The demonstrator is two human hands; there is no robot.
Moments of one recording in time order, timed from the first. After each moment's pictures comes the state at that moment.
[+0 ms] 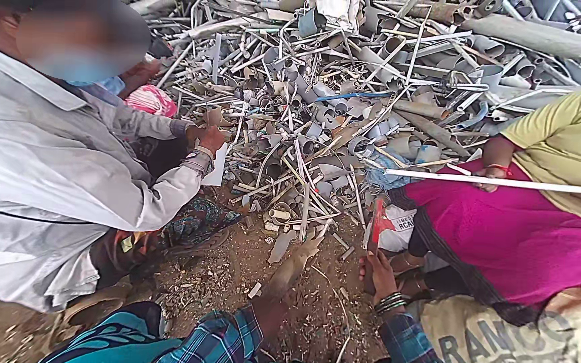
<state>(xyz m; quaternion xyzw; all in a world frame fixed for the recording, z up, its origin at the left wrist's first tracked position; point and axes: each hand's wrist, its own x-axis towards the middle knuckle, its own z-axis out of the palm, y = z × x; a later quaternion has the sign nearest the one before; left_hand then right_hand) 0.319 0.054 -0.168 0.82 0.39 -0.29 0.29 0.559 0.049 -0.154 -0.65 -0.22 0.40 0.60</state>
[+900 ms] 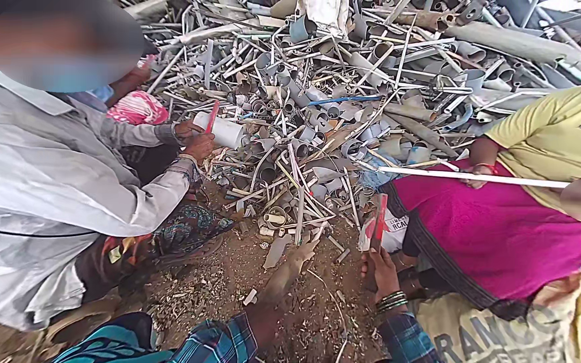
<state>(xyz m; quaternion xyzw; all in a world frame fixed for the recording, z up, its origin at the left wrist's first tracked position) 0.309 0.062 -0.207 0.84 0.37 -0.25 0.30 0.570 0.049 -0.141 -0.63 -0.23 0.38 0.64</state>
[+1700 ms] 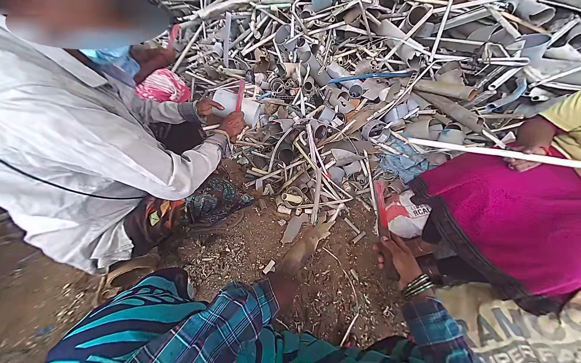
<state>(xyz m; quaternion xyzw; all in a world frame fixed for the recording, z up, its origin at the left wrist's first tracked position) 0.321 0.056 -0.156 0.80 0.41 -0.30 0.33 0.573 0.040 -0.135 -0.68 -0.28 0.44 0.51</state>
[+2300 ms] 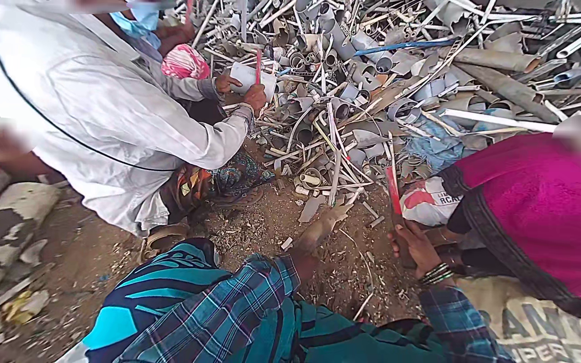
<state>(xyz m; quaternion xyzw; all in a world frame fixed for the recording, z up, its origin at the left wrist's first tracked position) 0.317 0.060 -0.183 0.81 0.40 -0.28 0.32 0.563 0.042 -0.145 -0.68 -0.31 0.47 0.47</state>
